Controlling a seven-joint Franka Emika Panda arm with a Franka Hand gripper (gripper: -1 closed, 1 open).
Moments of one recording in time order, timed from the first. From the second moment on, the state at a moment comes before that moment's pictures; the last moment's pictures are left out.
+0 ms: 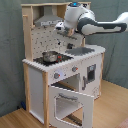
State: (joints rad) arm -1.41 -0.40 2.05 -1.32 -0.02 1.70 -0.53
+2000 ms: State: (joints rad) arm -1.81 -0.49 2.39 -1.25 0.04 1.70 -0.84
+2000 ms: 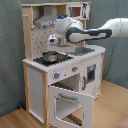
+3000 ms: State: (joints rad) arm -1.86 -0.56 2.39 -1.19 0.19 1.70 -0.85
